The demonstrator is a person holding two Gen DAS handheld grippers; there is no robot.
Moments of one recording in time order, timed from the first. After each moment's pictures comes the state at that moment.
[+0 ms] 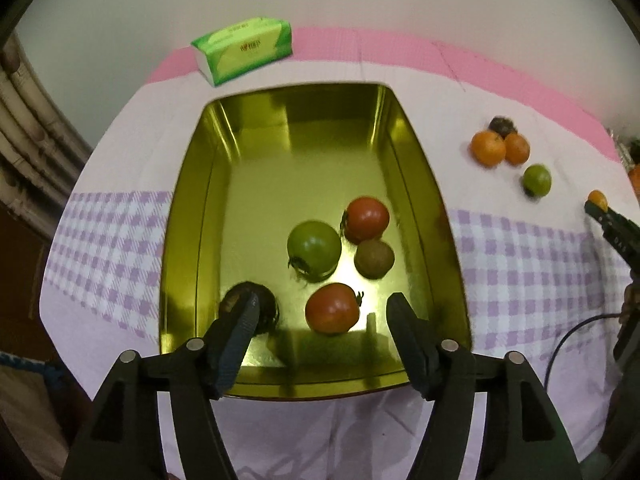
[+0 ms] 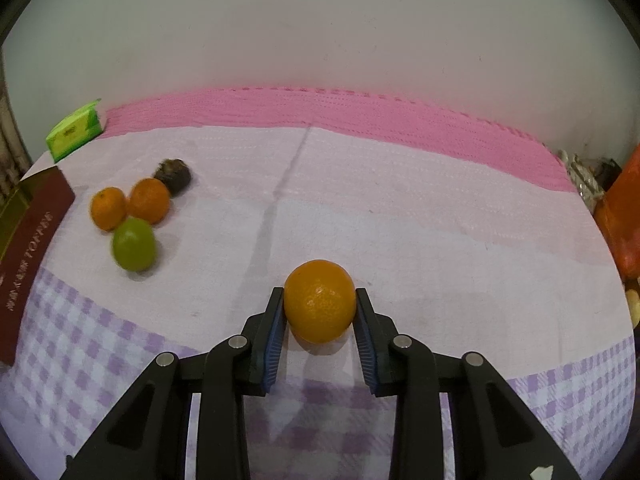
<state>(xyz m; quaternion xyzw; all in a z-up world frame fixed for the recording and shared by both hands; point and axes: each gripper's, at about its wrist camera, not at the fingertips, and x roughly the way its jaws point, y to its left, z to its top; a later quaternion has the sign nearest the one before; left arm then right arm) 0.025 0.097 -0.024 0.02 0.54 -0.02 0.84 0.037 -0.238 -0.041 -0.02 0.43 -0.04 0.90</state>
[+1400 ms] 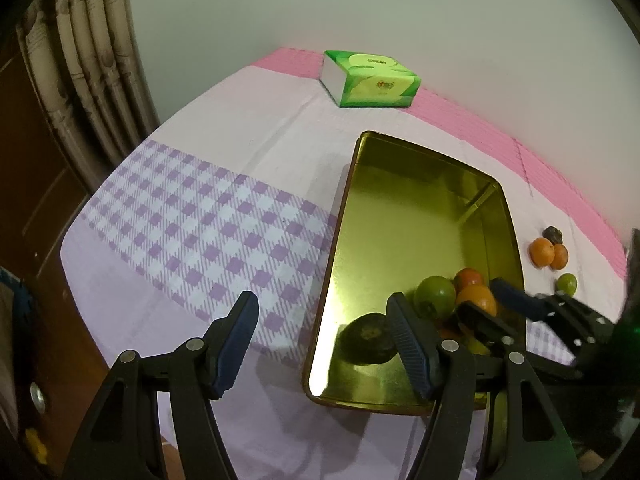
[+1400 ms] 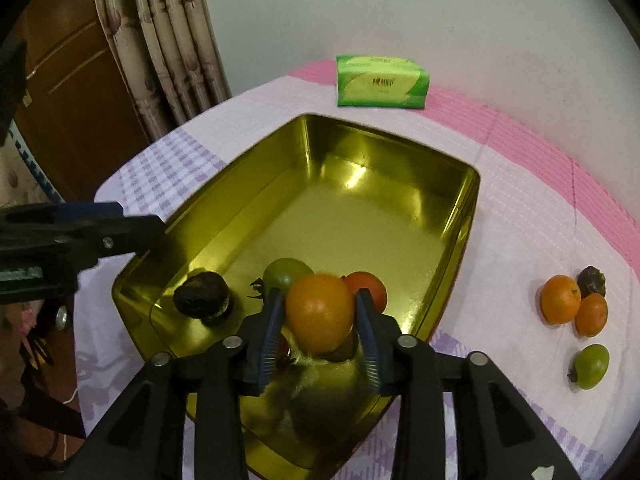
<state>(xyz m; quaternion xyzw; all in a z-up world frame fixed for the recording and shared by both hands) 0.009 0.209 -0.006 -0.12 0.49 0.08 0.86 0.042 0.052 -0.023 -0.10 0.43 0.28 0.85</state>
